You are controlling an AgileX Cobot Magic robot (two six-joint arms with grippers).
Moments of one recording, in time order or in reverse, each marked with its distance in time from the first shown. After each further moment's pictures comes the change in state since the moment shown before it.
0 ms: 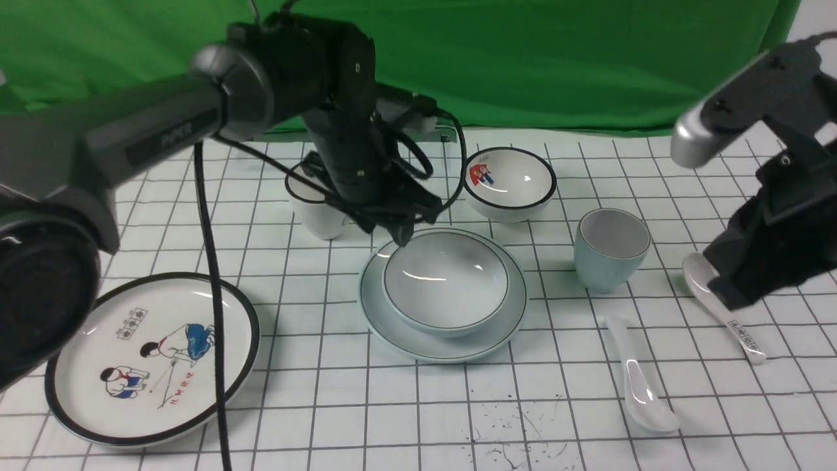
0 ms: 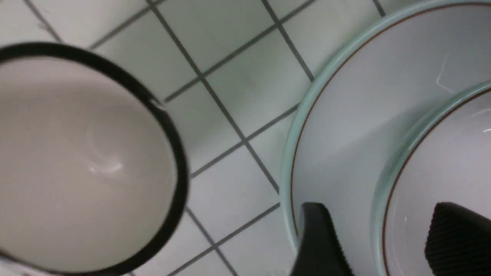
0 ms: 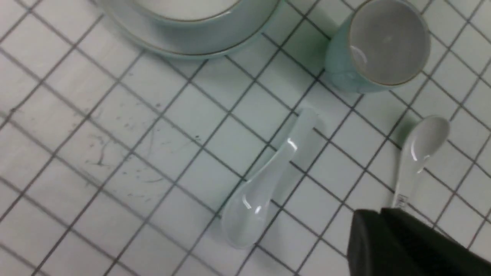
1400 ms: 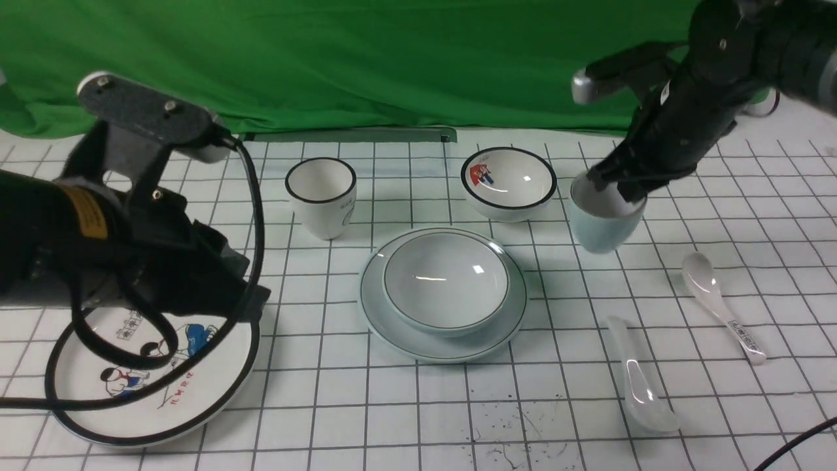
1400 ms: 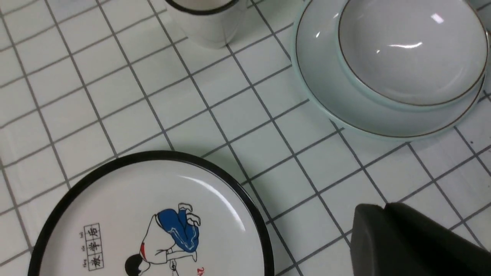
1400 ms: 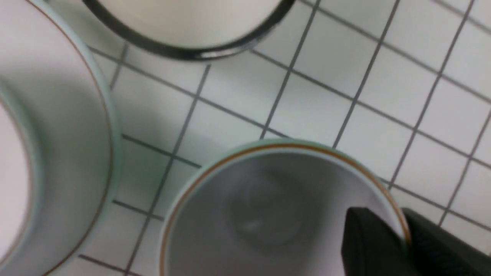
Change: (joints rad) right arm -0.136 0.664 -0.558 0.028 -0.010 0.050; left arm -0.003 -0.988 0.987 0.098 -0.417 -0.097
